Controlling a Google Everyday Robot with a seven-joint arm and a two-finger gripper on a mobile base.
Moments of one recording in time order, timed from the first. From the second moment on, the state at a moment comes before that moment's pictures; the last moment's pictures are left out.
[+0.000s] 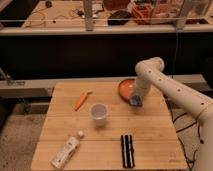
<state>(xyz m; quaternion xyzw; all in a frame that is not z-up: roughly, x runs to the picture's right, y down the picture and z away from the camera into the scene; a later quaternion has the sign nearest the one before) 0.199 0.049 0.851 -0.23 -0.19 -0.50 0.81</state>
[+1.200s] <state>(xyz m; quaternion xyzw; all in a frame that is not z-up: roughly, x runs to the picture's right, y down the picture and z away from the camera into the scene) 0.196 0.030 0.855 -0.23 -0.19 -0.50 0.81</state>
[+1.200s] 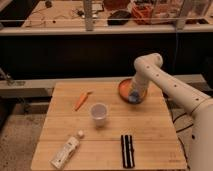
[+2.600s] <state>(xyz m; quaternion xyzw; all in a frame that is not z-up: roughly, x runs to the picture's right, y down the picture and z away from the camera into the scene) 0.198 0.018 0.857 -0.23 -0.19 -0.50 0.81</state>
